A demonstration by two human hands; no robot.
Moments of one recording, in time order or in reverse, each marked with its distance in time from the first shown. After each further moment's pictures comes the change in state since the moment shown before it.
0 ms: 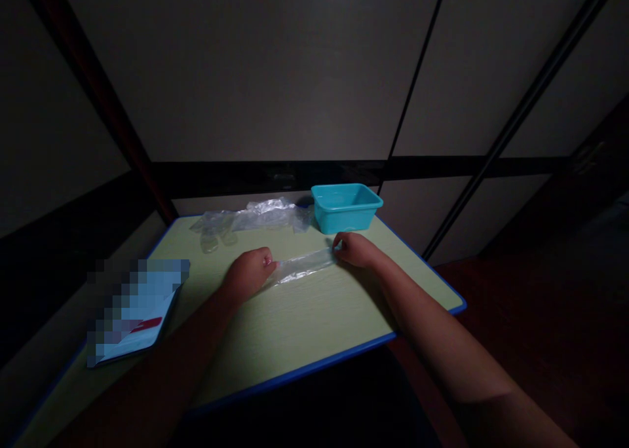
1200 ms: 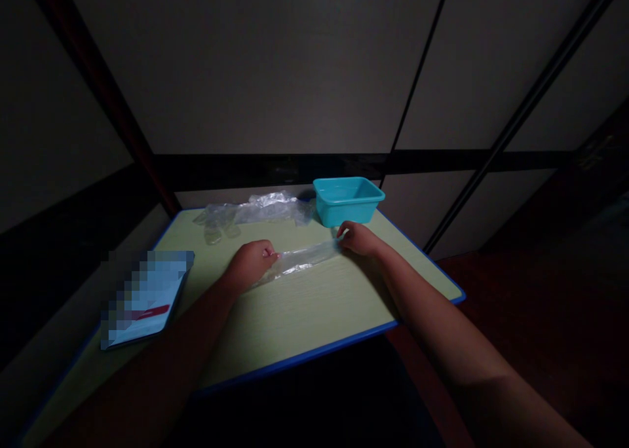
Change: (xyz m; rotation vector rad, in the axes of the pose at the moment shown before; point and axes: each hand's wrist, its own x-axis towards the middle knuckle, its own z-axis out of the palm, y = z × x) left_hand -0.001 -0.002 -0.005 -0.149 -0.007 -0.020; right_hand 0.007 0.008 0.003 0.326 -0.022 0.123
